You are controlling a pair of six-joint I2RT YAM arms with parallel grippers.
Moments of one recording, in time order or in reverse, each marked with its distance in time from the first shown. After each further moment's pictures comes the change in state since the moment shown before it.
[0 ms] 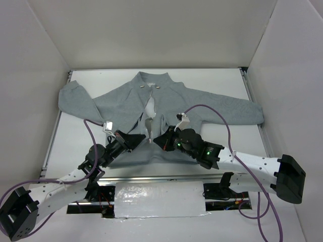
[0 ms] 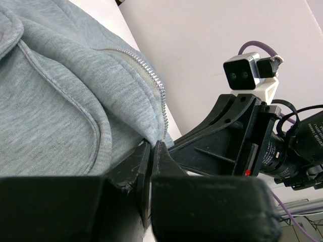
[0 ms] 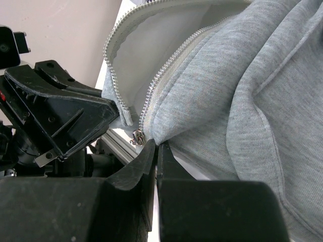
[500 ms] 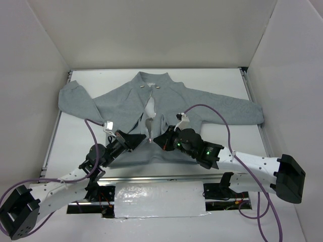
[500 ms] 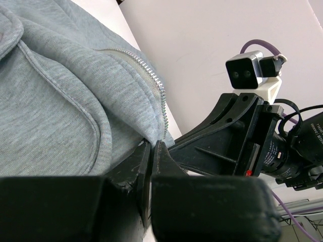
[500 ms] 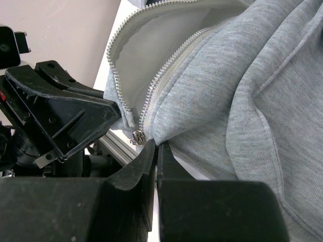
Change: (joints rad) left arm 0.000 0.018 0.000 0.015 0.000 -0.001; right arm 0.000 0.005 0.003 0.001 0.006 -0.011
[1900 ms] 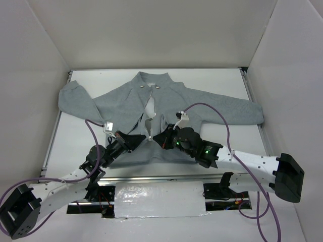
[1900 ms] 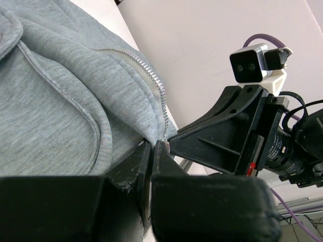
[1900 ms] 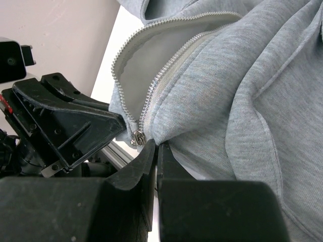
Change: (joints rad) left arm 0.000 0.024 -0.022 0.055 0.003 -0.002; right arm 0.000 0.019 0.026 -0.001 0.032 -0.011
